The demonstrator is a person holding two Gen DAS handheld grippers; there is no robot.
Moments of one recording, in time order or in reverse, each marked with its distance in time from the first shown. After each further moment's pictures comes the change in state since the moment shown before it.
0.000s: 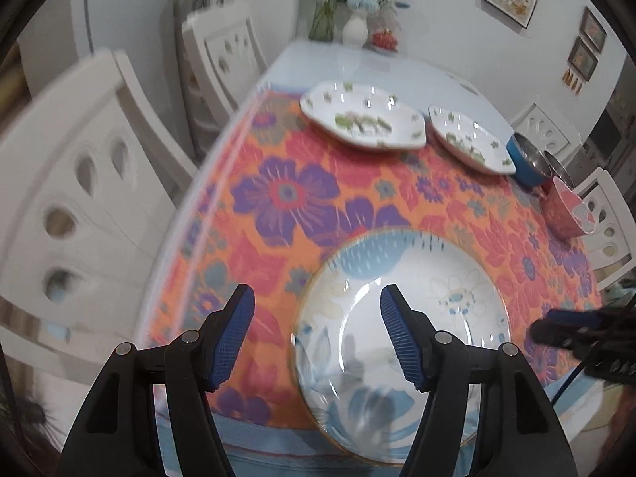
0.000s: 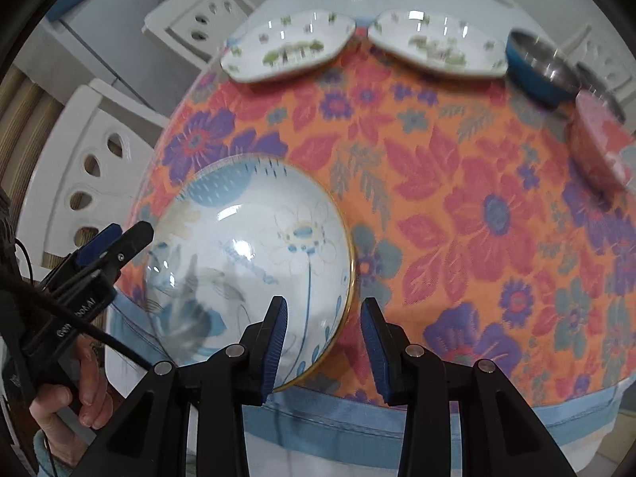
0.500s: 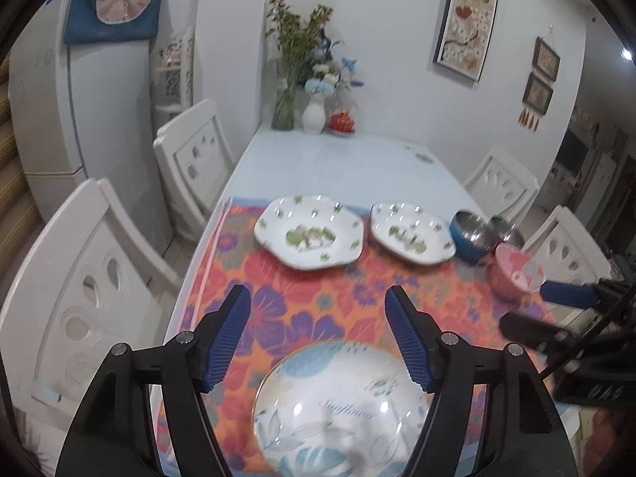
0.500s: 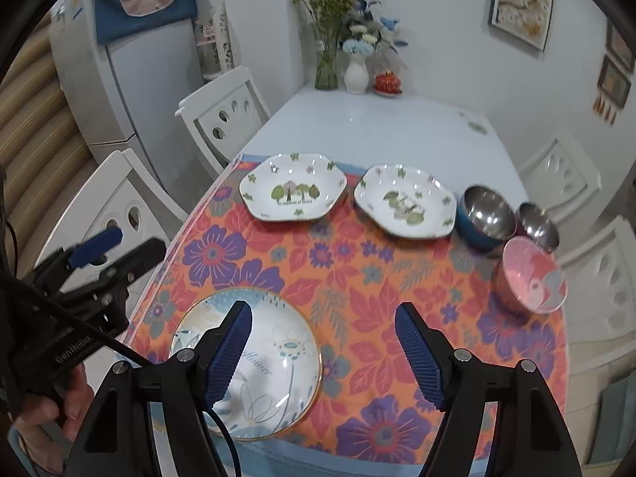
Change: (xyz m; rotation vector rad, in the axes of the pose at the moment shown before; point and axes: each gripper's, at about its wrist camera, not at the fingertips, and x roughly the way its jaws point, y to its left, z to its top) left arm -0.080 -0.040 0.066 0.060 -0.247 -0.100; right arm -0.105 0.031 0.035 -0.132 -0.323 -0.153
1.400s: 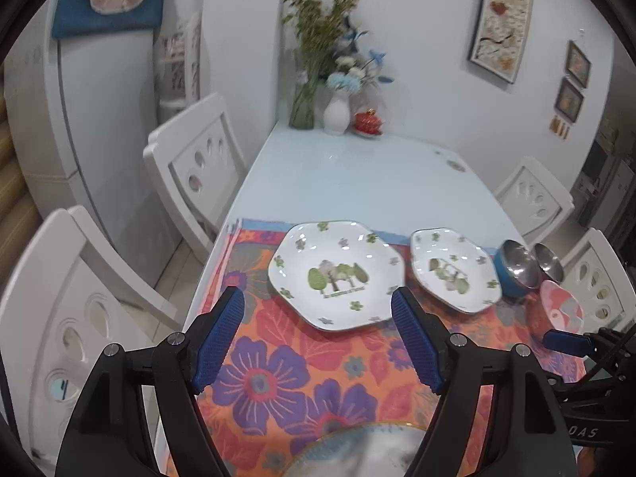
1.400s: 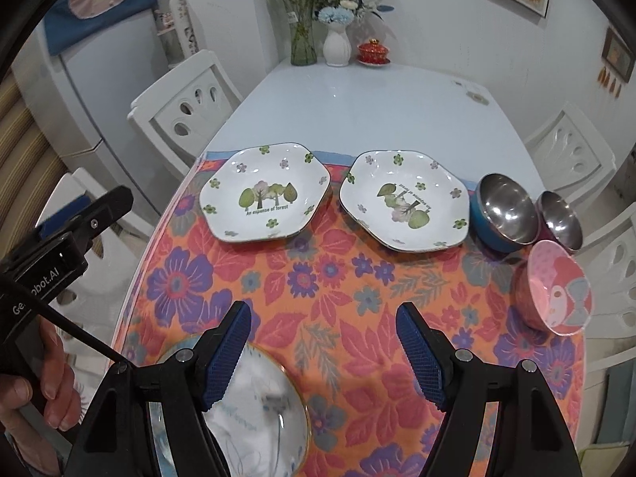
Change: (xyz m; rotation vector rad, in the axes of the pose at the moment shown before) left arm 0.100 0.029 0.055 -0.040 0.051 0.064; right arm 0.102 -0.030 0.055 0.115 0.107 0.019
